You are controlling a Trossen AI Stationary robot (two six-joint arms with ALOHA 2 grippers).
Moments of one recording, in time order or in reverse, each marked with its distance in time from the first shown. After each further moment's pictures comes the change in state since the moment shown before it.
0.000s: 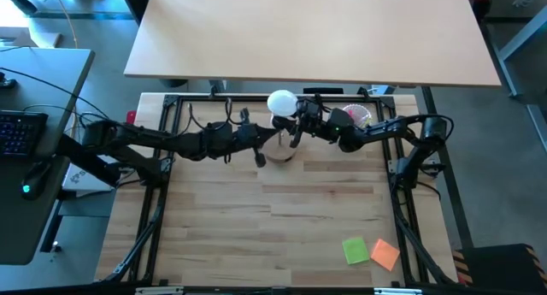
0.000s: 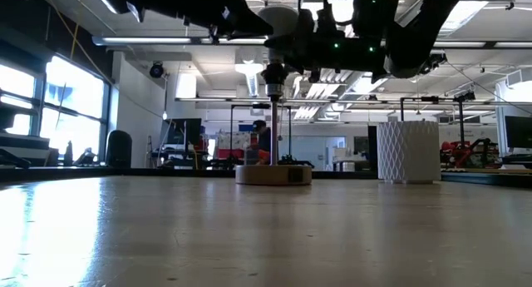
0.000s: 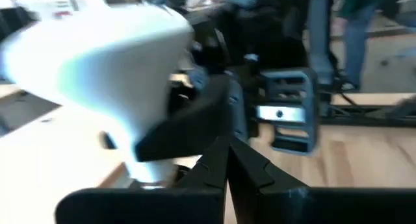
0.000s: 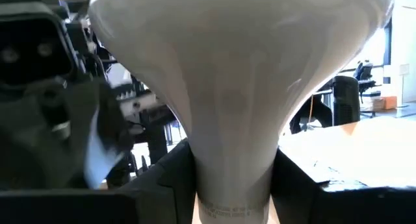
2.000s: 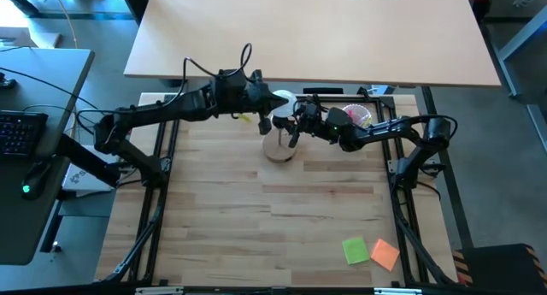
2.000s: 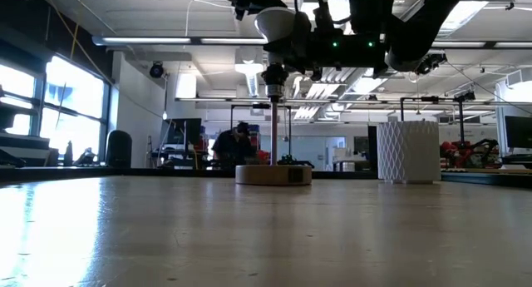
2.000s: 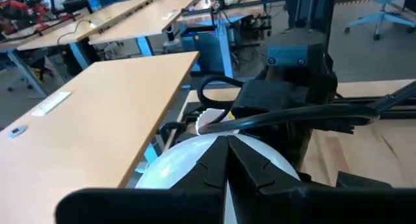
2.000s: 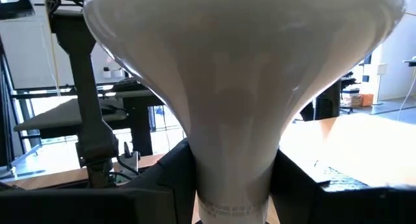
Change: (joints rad) left arm 0.253 0.121 0.569 -0.654 0.367 0.073; right arm 0.007 -0.003 0.002 -0.144 0.061 -0.077
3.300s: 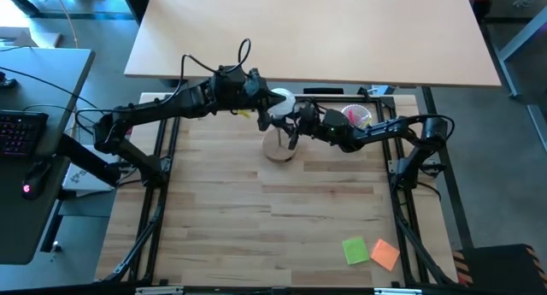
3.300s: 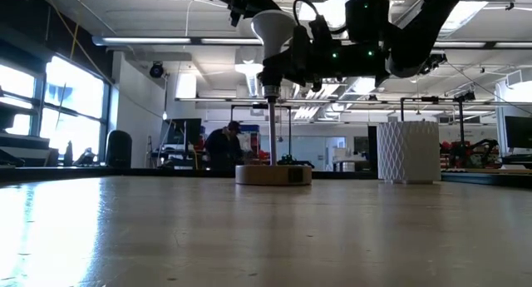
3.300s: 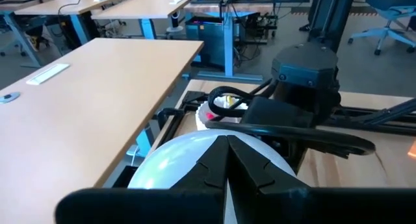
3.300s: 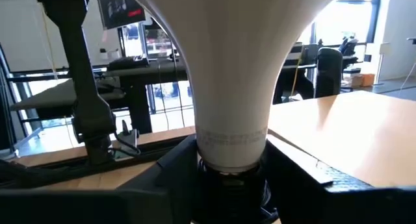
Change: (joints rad) left arm 0.037 0.026 -0.005 -0.076 0.001 -0.123; right arm 0.000 0.003 -0.004 -0.031 -0.011 0.017
